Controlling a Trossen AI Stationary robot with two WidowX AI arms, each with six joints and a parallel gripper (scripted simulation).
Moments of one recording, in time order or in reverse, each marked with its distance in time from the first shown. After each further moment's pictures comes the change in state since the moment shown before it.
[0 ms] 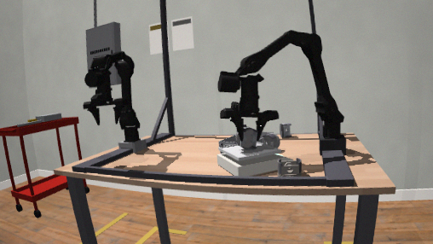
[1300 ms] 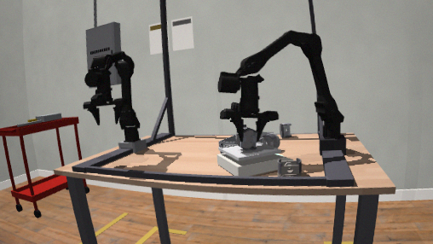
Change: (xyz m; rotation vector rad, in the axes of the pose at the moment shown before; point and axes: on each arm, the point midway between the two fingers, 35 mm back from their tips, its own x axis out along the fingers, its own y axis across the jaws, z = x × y) left arm 0.002 0.000 0.000 -0.001 0.000 0.003; right arm 0.000 0.000 0.000 0.000 0.000 0.000
